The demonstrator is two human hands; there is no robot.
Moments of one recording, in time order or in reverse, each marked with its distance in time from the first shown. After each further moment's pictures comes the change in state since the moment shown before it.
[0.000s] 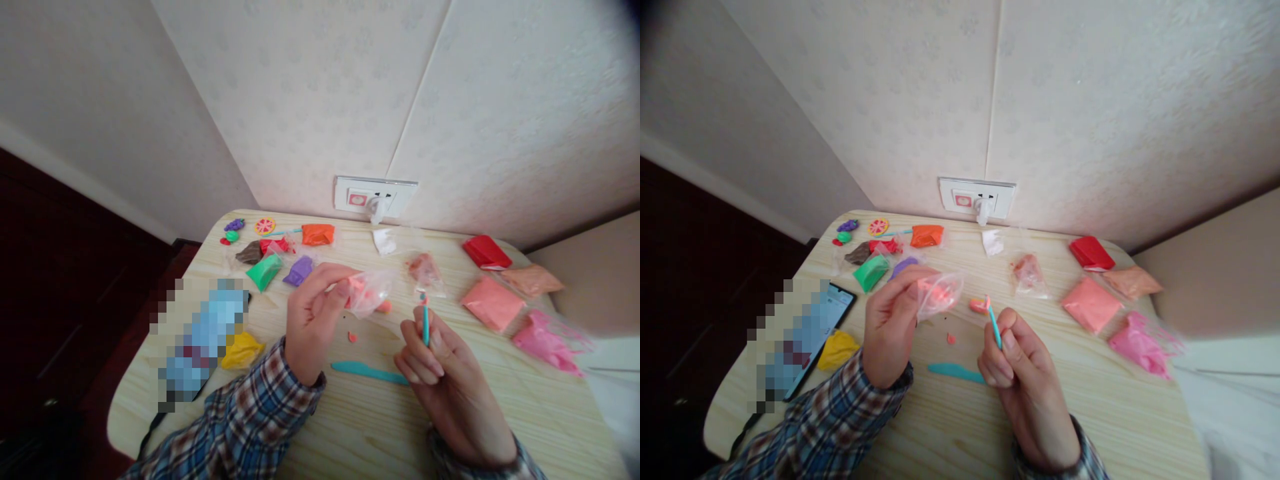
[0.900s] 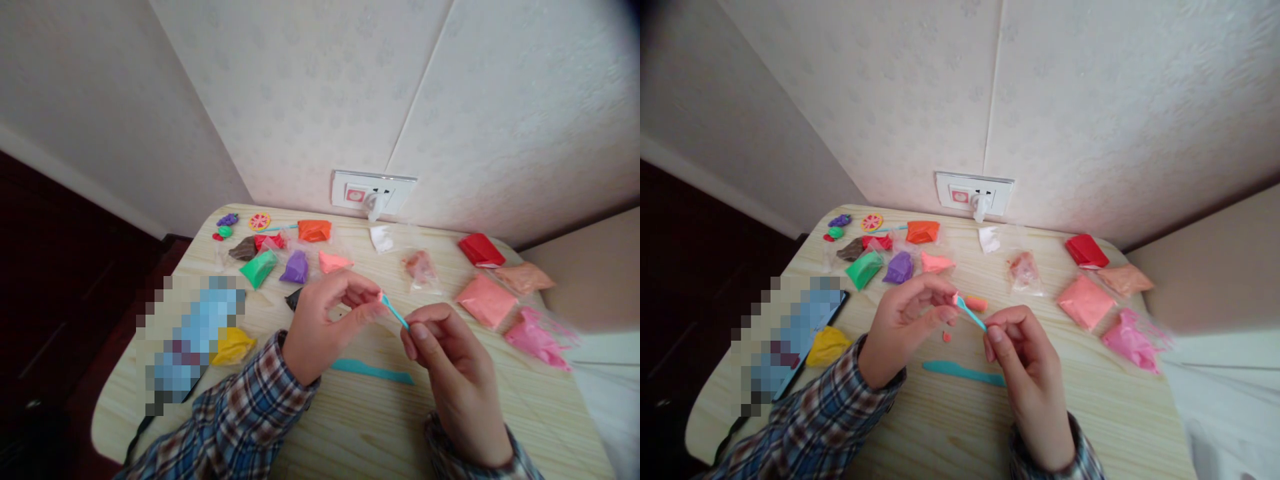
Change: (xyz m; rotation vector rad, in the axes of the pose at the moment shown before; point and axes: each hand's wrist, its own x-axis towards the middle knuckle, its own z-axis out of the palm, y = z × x) left_hand 0.005 0.006 0.004 -0.083 -0.234 -0.208; right_hand 0.002 0.000 -0.011 -0.681 0.181 -0.320
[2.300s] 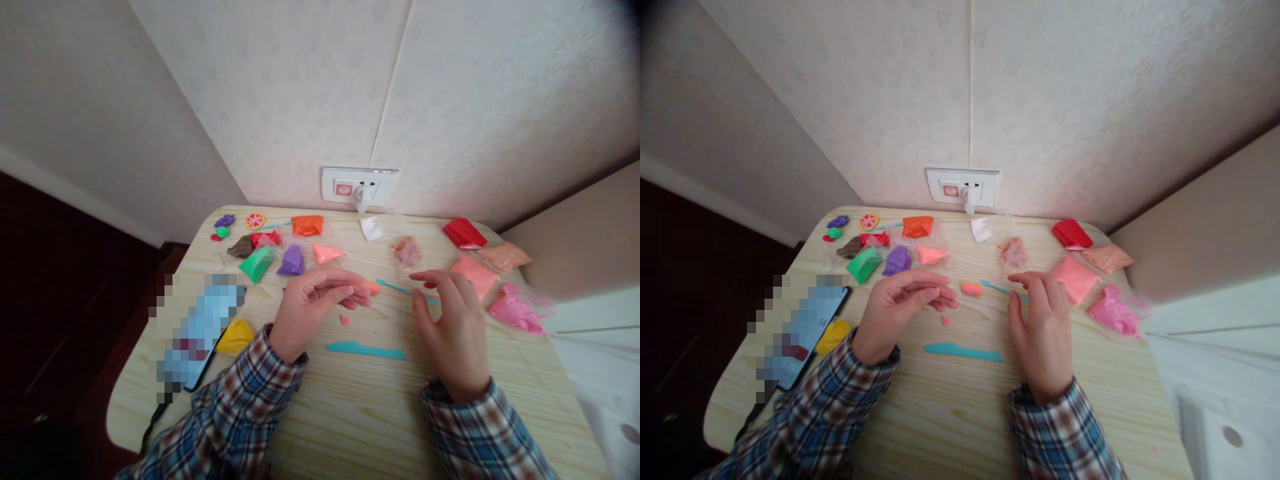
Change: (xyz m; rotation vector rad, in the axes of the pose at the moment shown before) left_hand -0.007 -0.004 -0.009 -0.246 -0.049 -0.221; right_hand 0.021 0.021 -0.028 -0.953 0.234 -0.492
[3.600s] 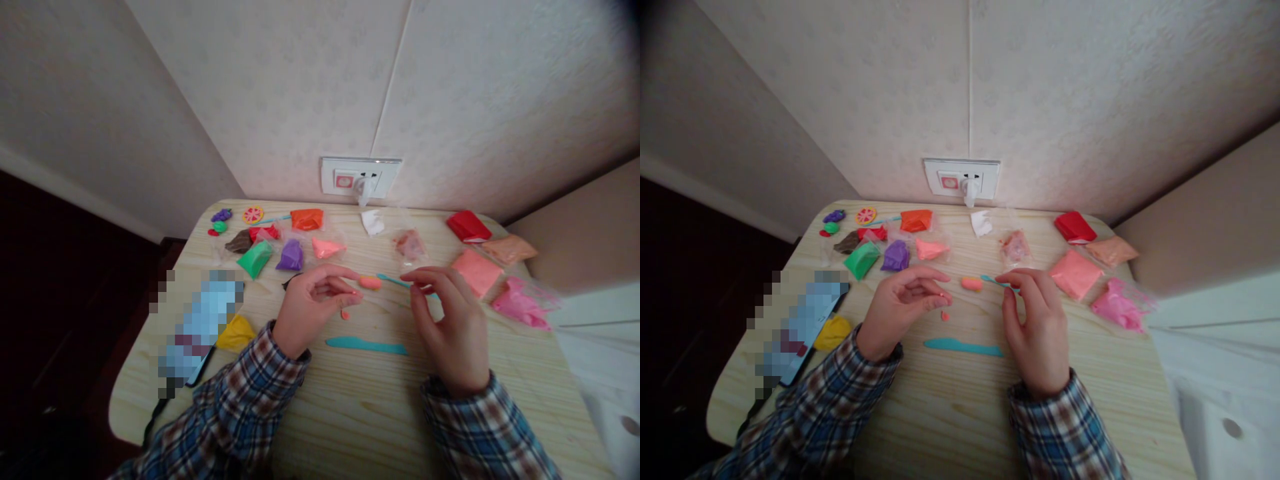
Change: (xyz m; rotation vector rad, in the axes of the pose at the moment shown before) left_hand 0.000 -0.010 -0.004 0.137 0.065 -0.086; right_hand 0.000 -0.012 -0.003 0.176 -0.028 -0.004
